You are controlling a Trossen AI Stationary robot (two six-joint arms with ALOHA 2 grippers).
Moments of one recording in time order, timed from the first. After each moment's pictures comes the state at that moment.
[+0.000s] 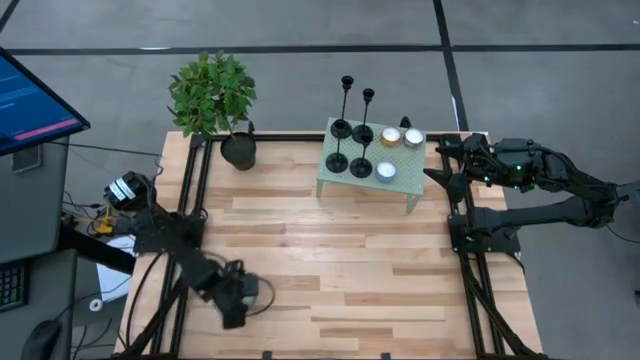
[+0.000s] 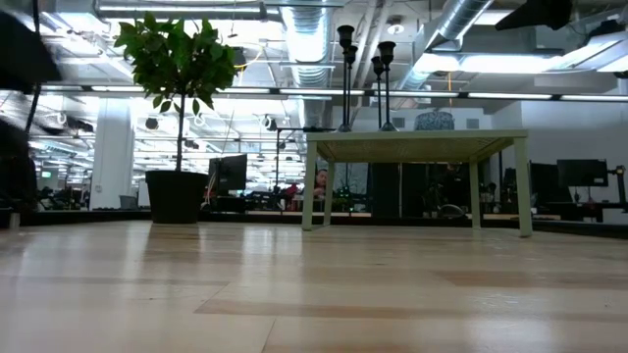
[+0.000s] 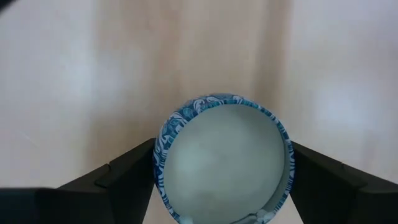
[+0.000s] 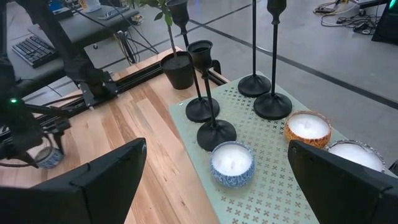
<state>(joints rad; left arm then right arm) -0.85 1.38 0.75 -0.47 -0.17 -0.90 -0.09 0.61 1.06 -0.87 0.37 0.34</state>
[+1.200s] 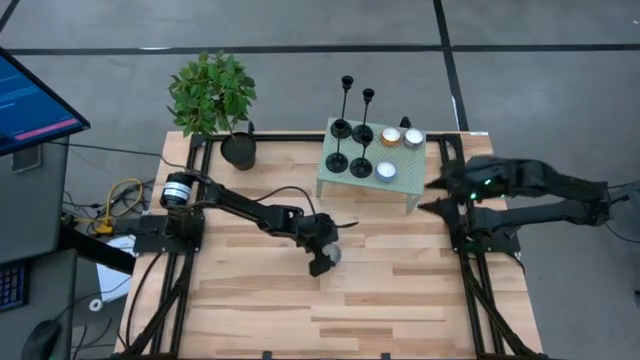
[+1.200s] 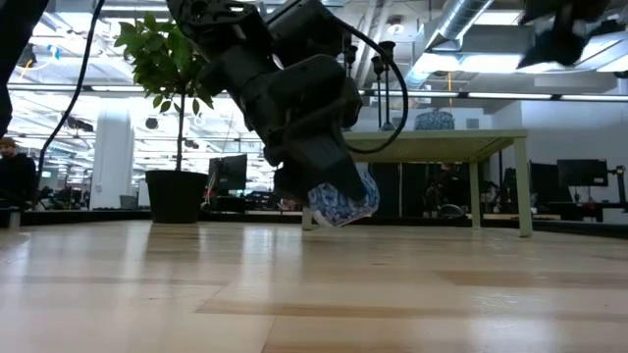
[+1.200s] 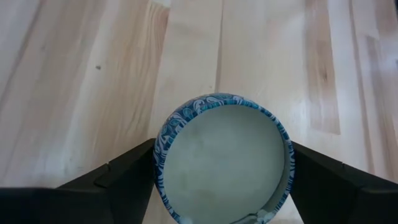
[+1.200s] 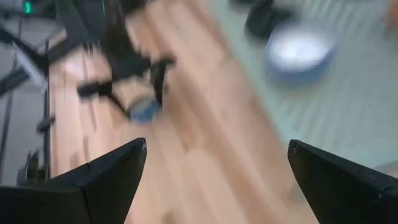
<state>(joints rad) -0.12 1.75 1.11 -0.03 0.16 -0.31 -0.06 0.61 0.91 -0.99 0.09 0.48</state>
